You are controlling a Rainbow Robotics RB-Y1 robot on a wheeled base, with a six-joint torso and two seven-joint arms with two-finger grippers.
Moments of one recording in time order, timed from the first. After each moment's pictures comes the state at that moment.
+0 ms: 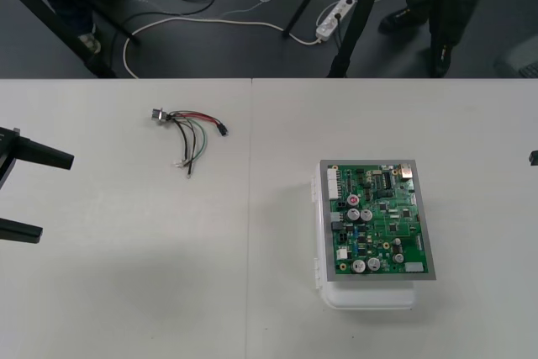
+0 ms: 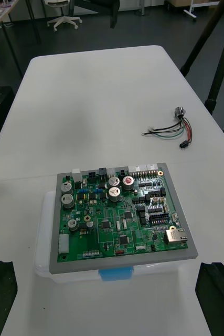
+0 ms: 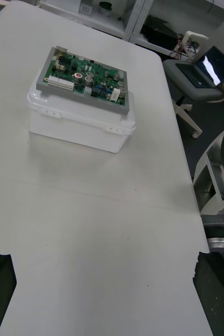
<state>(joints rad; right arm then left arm) 0.18 -1.15 -0.33 -1.74 0.85 -1.50 0.06 -0.07 1.18 0.11 -1.73 -0.94 -1.53 0.25</state>
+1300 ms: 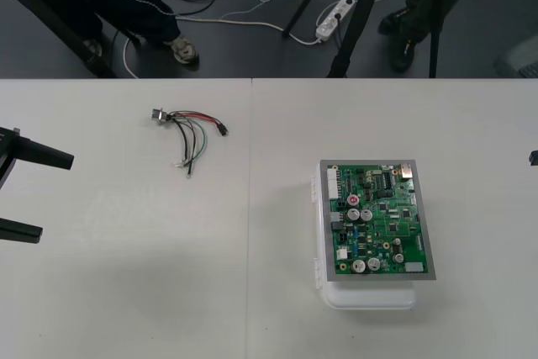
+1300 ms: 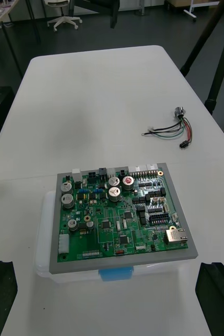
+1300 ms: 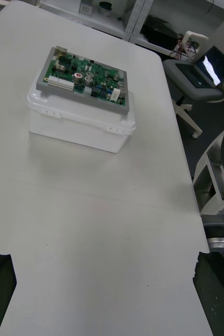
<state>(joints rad) 0.18 -1.15 -0.33 -1.74 0.85 -1.50 0.06 -0.07 1.18 0.11 -1.73 -0.94 -1.53 0.25</state>
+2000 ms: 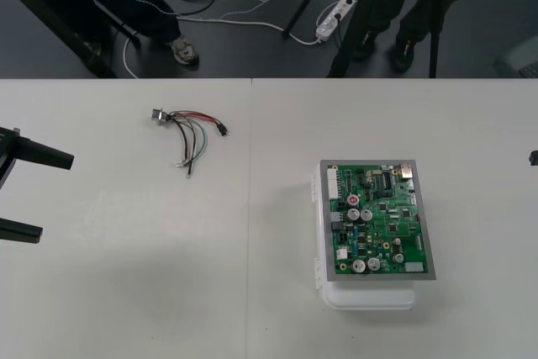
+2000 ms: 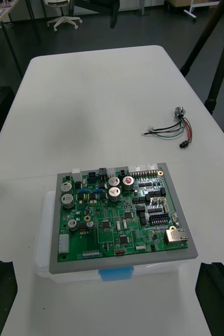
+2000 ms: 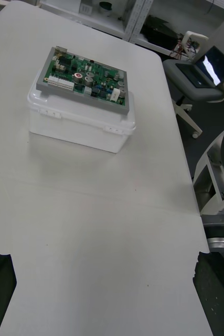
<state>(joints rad) 0.18 -1.15 -0.33 -1.74 0.85 -1.50 0.06 -0.07 1.18 0.11 -1.73 -0.94 -1.53 0.25</state>
